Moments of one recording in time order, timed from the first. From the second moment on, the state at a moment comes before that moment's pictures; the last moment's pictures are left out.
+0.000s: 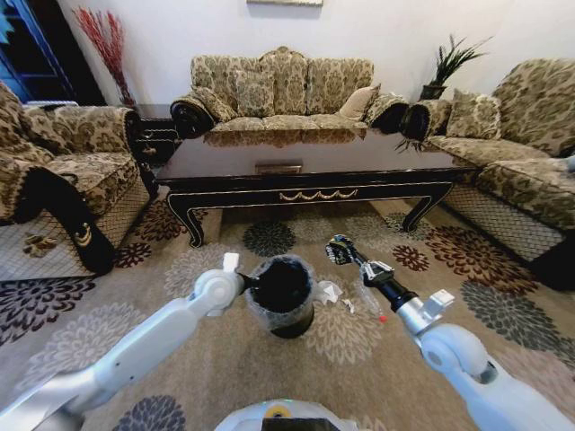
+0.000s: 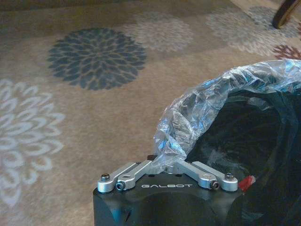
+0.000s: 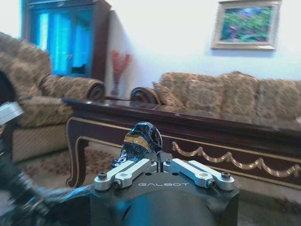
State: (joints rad) left arm 0.49 -0.94 0.39 -1.89 -1.54 0.74 -0.86; right arm -1.55 0.75 0.59 2.18 0.60 0.05 -0.10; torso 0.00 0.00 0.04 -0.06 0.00
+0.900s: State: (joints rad) left arm 0.41 -1.02 0.47 -1.84 -1.57 0.74 -0.93; right arm -1.66 0.77 0.56 2.19 0.45 0.12 -0.14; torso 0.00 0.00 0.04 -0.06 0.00
